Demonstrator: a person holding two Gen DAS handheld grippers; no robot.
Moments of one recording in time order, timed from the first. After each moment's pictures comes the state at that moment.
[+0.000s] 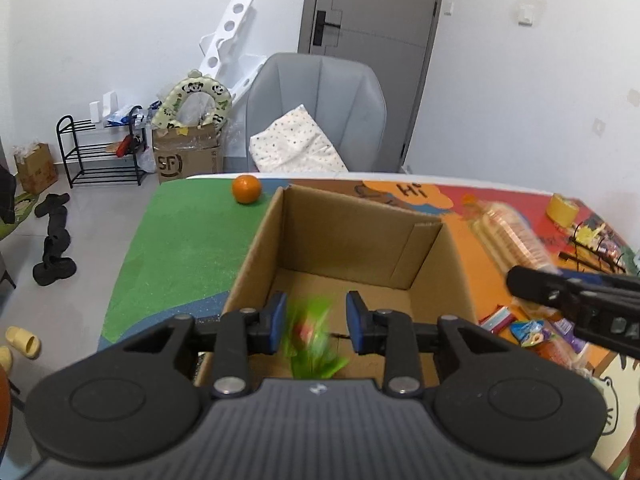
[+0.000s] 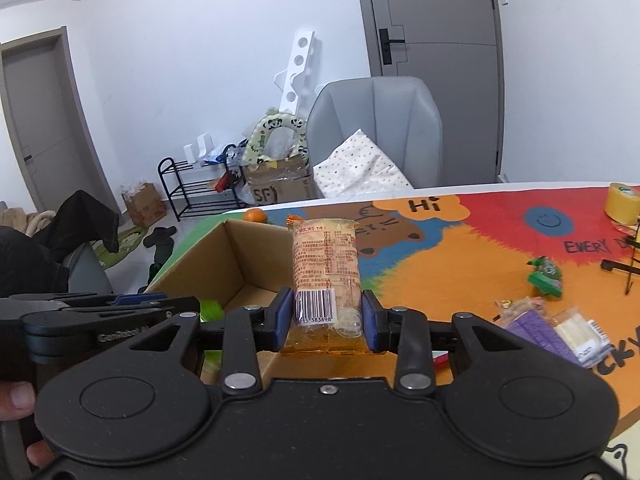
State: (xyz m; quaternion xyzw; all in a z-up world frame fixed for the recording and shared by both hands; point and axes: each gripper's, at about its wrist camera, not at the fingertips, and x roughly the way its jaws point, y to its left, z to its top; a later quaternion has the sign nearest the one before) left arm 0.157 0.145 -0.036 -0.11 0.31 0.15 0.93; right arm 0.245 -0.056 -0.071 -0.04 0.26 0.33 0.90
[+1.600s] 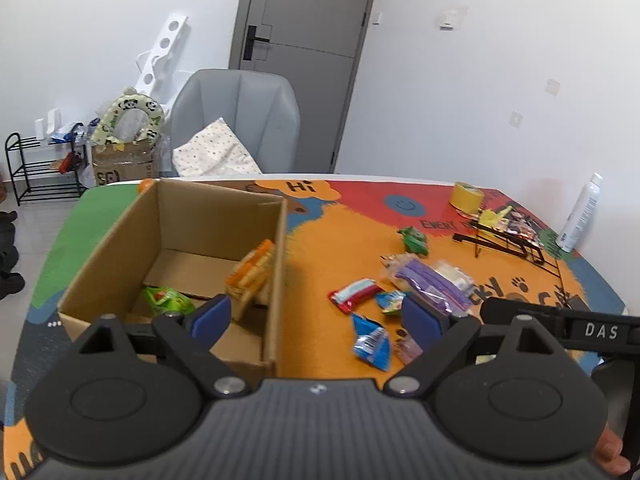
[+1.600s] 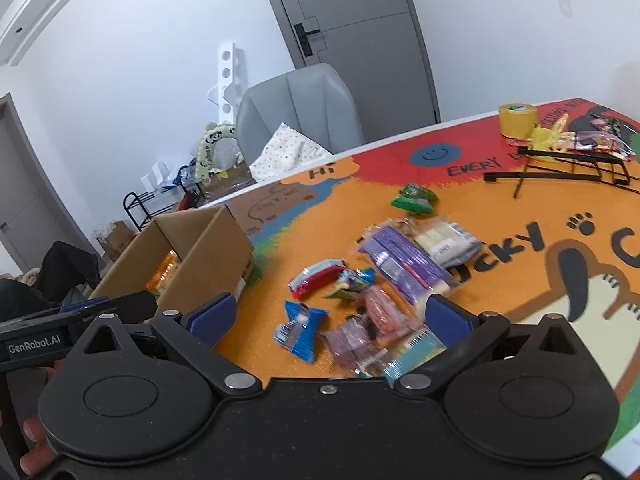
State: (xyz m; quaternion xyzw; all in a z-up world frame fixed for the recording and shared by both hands) left arm 0.124 0.036 -0.023 -0.11 0.28 0.06 0.95; right arm 0.229 -0.210 -0.085 0.05 0.30 0.27 0.91
